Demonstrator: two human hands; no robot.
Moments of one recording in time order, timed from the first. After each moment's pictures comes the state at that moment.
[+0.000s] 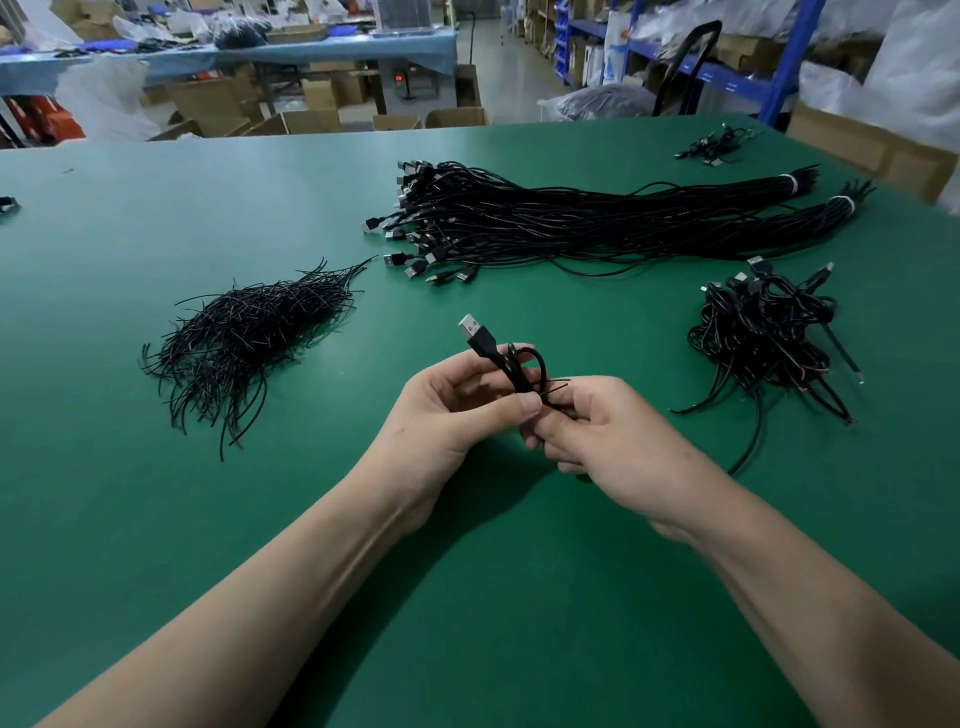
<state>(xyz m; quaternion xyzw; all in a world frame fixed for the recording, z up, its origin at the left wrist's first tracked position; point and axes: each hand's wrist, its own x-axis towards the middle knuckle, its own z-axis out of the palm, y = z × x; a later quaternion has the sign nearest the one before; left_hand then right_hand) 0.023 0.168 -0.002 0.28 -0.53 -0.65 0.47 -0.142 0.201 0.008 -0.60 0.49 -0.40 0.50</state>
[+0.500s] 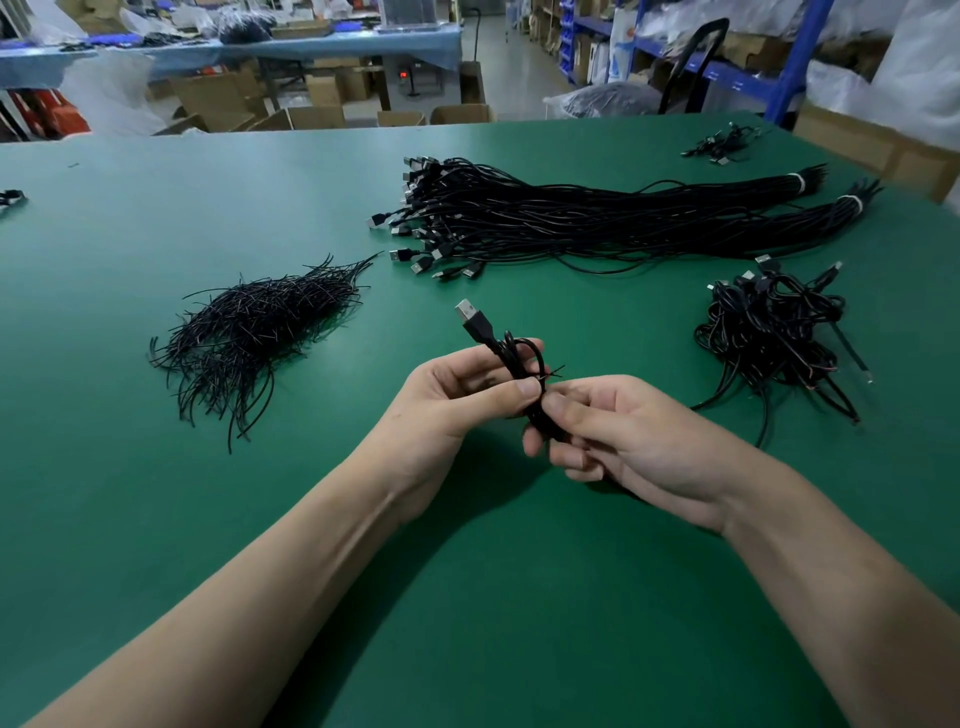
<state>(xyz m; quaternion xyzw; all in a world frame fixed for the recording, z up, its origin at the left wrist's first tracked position) 0.028 0.169 0.006 0.29 -0.53 -0.66 0.44 -0.159 0.201 0.012 -0.52 0.37 -0.38 0.67</state>
